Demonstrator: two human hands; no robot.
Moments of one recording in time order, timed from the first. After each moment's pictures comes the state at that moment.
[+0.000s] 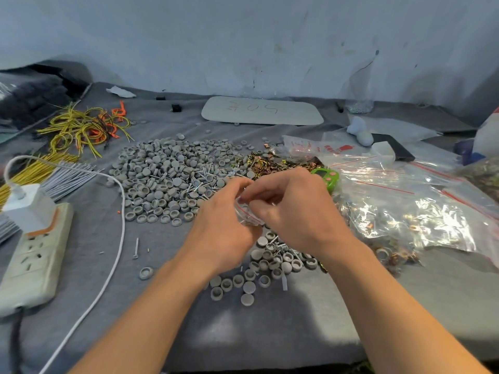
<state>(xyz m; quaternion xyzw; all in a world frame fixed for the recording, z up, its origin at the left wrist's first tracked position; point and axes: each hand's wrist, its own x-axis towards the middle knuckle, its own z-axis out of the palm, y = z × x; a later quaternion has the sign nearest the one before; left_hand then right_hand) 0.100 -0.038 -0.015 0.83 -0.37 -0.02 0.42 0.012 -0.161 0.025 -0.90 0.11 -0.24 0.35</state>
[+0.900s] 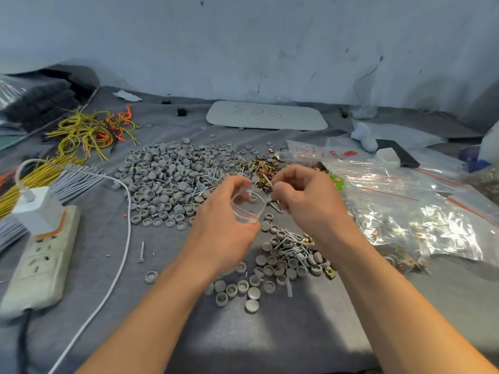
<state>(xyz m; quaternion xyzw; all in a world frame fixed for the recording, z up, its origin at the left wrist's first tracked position) 0.106 -0.036 -0.018 0.83 -0.33 0.01 0.45 0.026 -0.184 0.011 -0.78 0.21 -0.27 0.52</state>
